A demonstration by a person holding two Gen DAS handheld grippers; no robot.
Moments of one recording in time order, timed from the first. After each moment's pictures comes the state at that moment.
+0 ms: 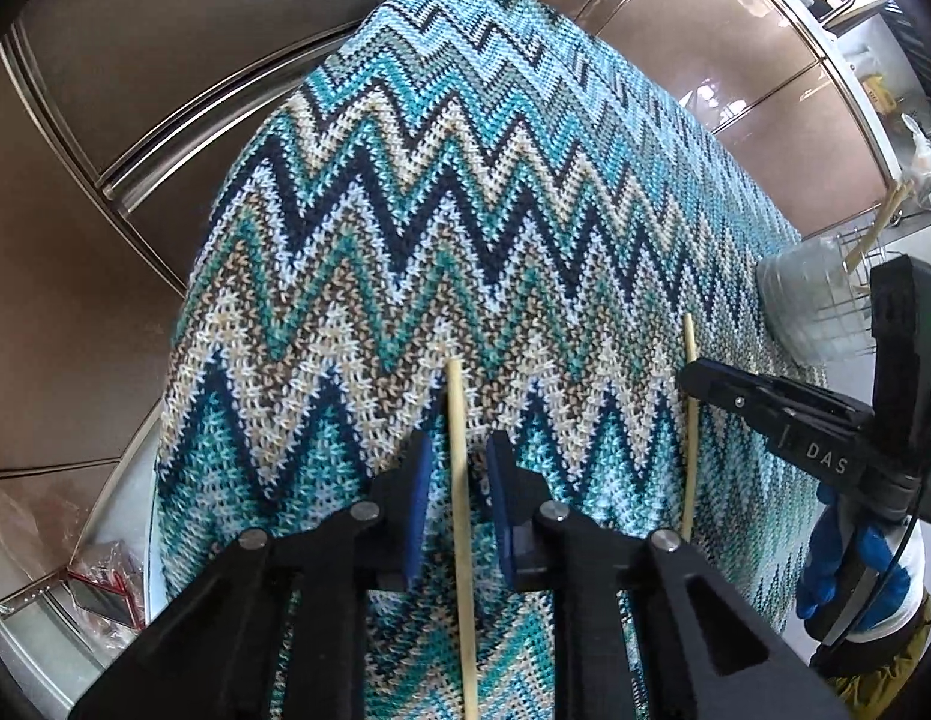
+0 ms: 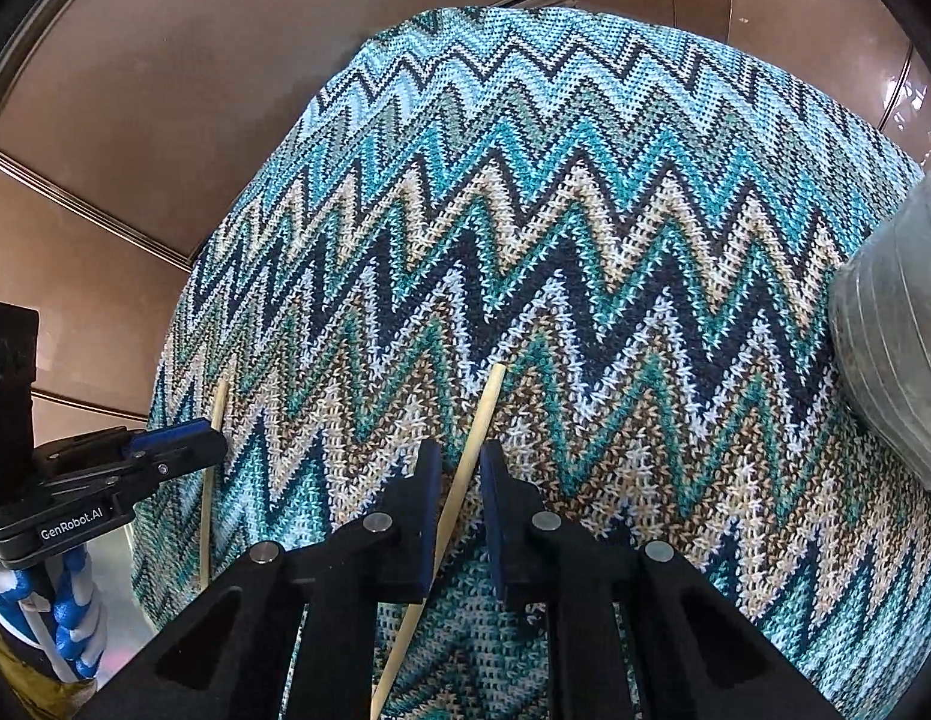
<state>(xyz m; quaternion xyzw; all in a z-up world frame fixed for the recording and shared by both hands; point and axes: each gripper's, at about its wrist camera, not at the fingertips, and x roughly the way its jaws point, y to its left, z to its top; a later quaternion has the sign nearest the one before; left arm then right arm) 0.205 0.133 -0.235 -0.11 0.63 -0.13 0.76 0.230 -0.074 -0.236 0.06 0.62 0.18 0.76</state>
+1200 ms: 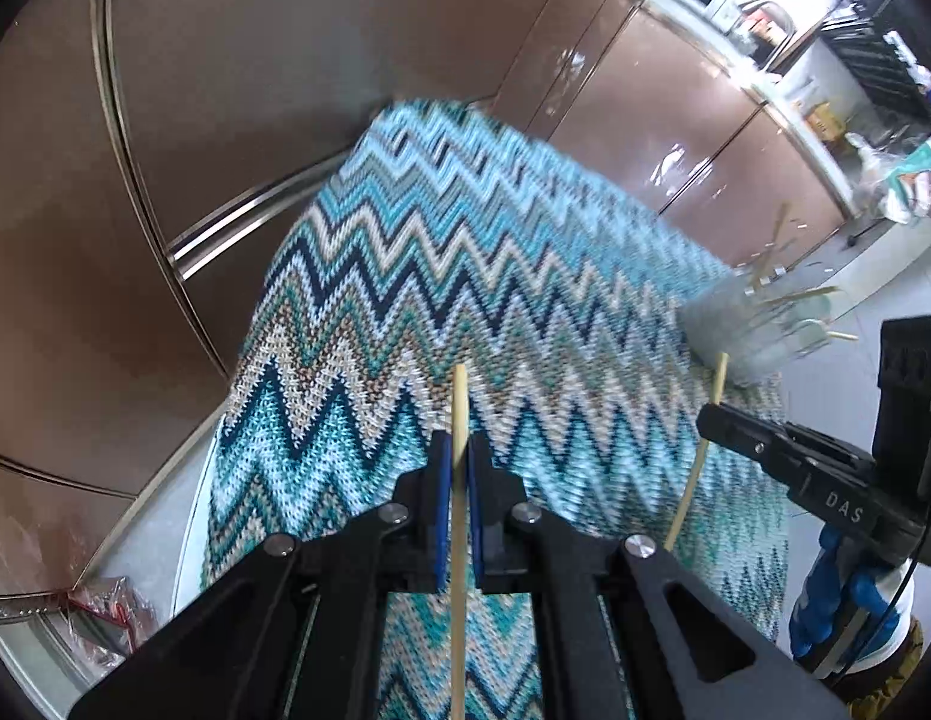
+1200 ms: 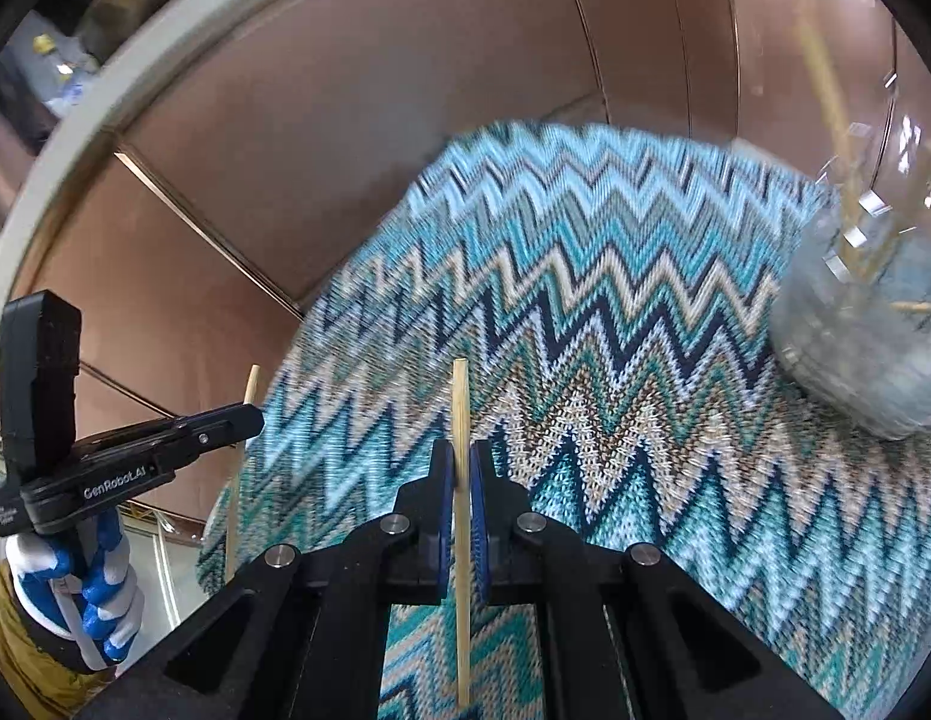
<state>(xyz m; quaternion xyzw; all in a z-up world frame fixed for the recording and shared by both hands) 0.139 0.140 -0.155 -0.12 0.52 -0.14 0.84 0.145 -0.090 -0.145 0.08 0.51 0.22 0.83</state>
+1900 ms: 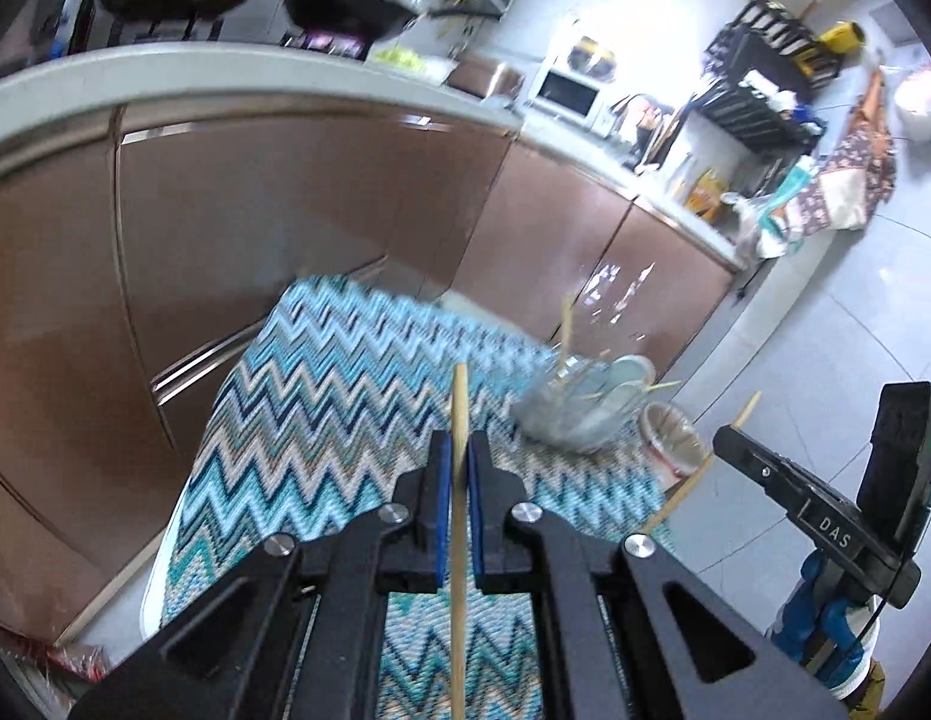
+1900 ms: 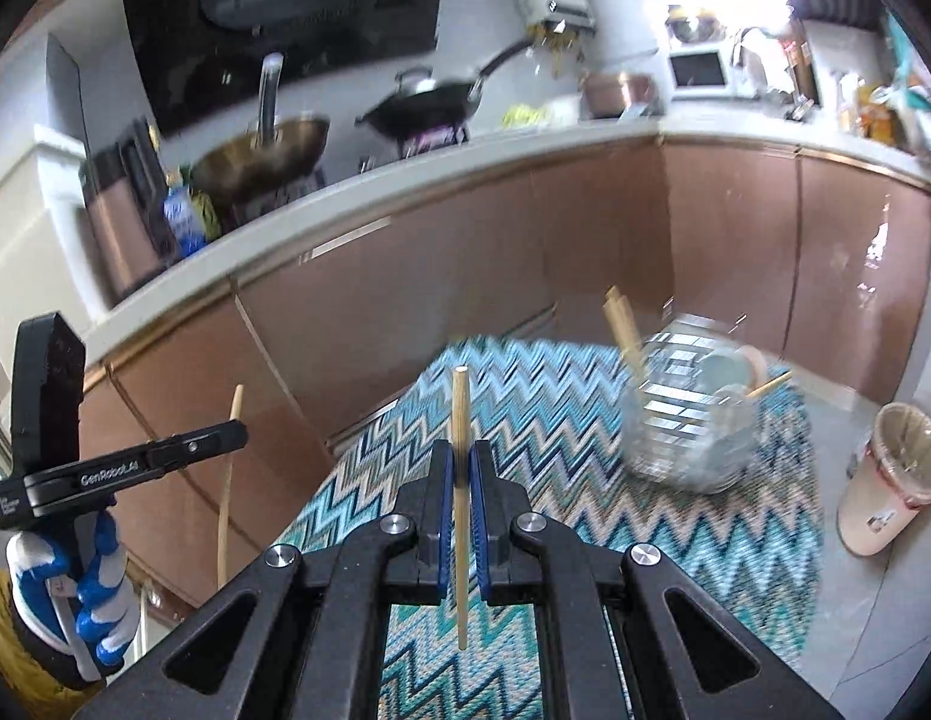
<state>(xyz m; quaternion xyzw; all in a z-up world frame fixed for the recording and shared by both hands) 0.025 0.090 -0.015 -0.12 0.34 -0.20 0.91 -0.005 -0.156 -0.007 0.09 0.29 0.17 0.94</state>
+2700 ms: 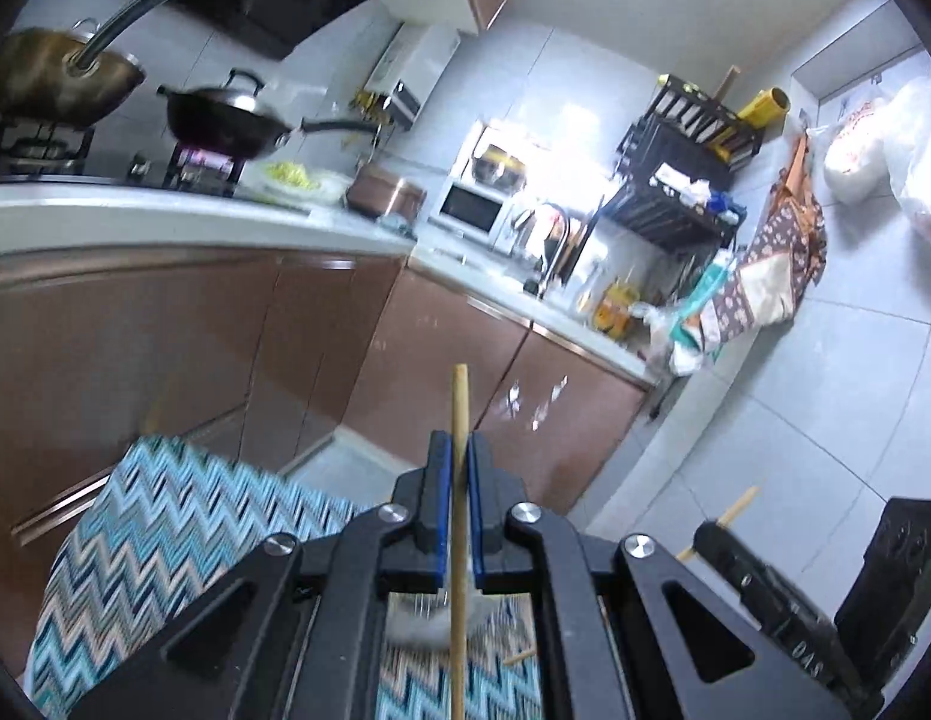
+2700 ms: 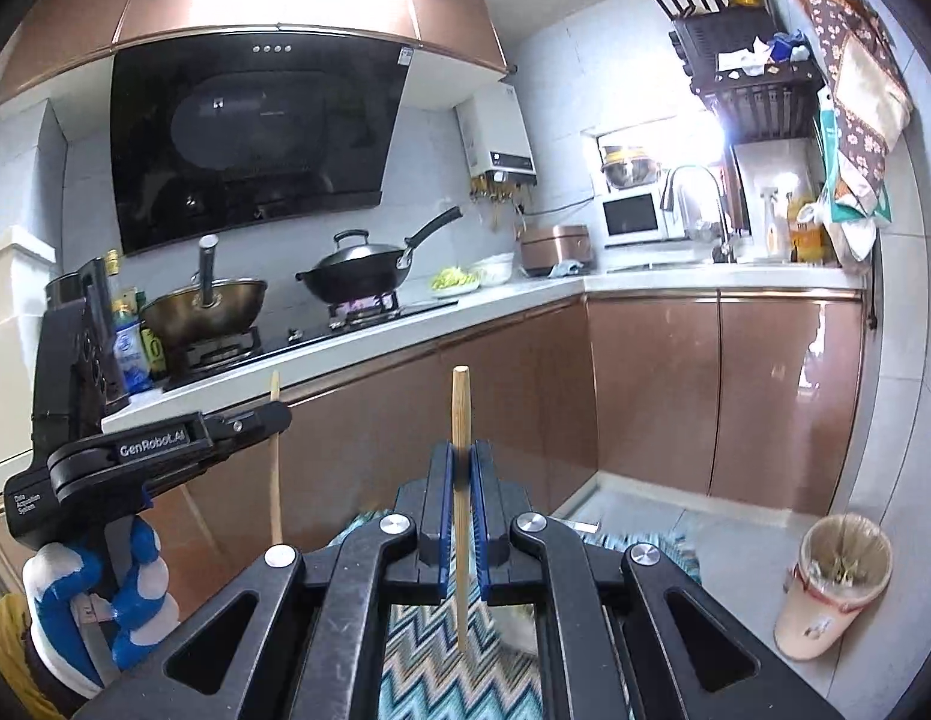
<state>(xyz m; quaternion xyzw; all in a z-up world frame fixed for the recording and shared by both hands) 0.112 -0.047 0.072 -0.18 0.18 -0.26 0.93 0.012 -0.236 0.054 0.08 0.12 0.09 0.99</state>
